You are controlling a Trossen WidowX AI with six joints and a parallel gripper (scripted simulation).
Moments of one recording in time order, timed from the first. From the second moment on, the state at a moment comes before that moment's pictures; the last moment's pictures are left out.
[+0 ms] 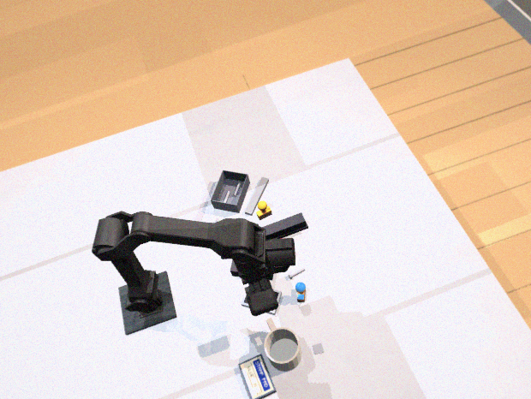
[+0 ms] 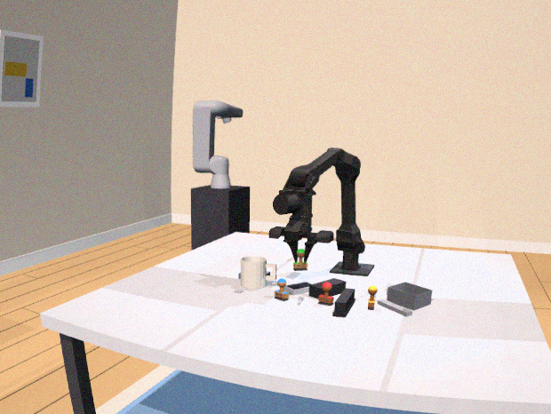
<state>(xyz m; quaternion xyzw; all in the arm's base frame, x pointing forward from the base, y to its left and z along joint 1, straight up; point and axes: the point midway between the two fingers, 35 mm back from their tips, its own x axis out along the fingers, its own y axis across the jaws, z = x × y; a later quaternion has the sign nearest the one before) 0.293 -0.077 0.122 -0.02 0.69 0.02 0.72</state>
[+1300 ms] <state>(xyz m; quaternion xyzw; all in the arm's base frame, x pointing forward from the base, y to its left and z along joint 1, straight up) 0.295 -0.077 0.096 -0.02 0.69 0.02 0.72</state>
